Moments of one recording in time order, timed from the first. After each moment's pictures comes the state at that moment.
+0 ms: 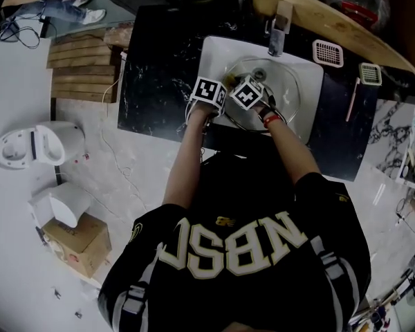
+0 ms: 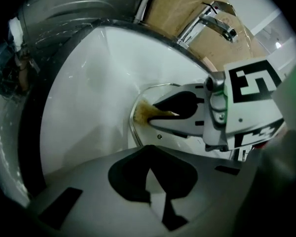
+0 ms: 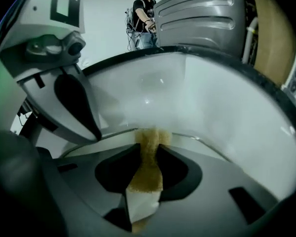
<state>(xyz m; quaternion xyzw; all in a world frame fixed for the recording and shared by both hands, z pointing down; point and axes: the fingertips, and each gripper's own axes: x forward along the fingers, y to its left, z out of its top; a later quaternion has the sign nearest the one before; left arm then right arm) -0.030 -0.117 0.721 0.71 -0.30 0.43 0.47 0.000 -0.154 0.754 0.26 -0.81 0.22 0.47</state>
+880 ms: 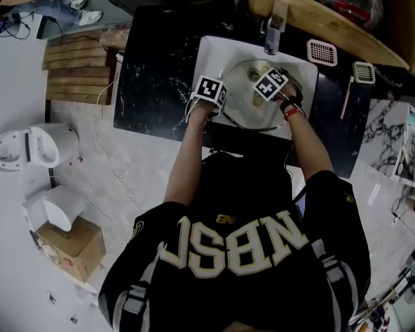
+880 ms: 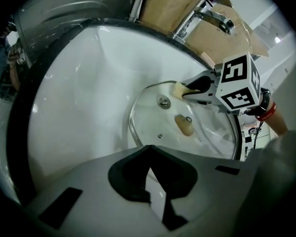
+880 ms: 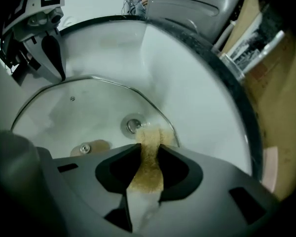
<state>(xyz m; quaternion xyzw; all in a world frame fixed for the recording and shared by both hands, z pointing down) -0.021 -0.112 0.726 0.71 -0.30 0.44 0.46 0.160 -0.179 0.753 0.32 -0.69 0.14 0.64</state>
